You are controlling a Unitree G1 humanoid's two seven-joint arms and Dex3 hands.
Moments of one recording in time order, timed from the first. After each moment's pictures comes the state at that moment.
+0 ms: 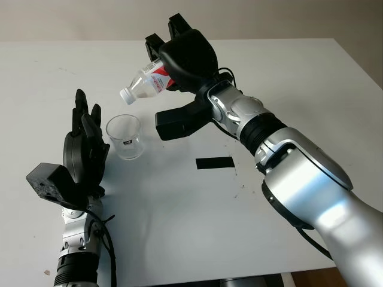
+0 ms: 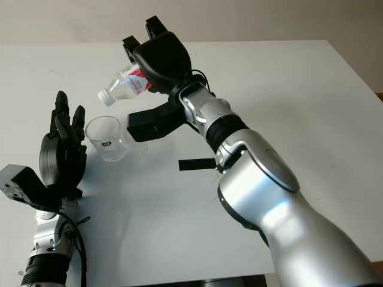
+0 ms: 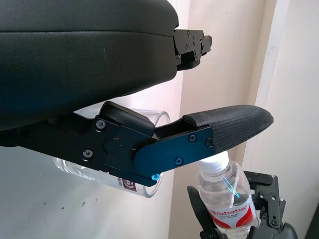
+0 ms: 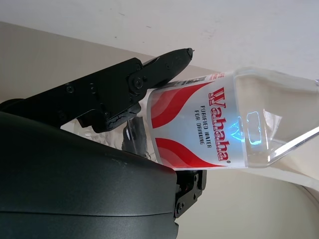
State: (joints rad) left arm -0.29 0.12 0.26 0.34 -0.26 -0.31 -0.12; right arm -1.39 -0.12 0.71 1.33 -0.92 -0.17 -0.56
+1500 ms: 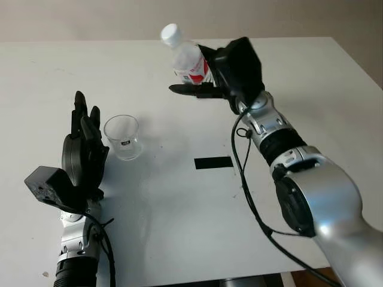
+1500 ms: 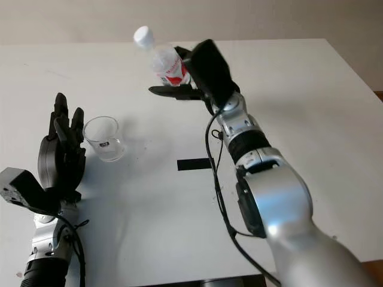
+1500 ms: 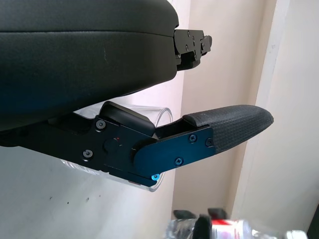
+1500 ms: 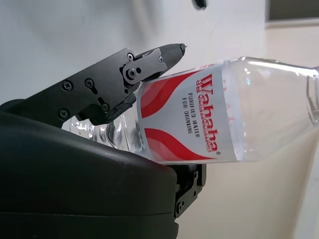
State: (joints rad) left arm -0.25 0.11 0.26 0.28 -0.25 -0.29 -0.11; right arm -1.13 -0.15 0.01 1.11 -0.02 -0.09 0.27
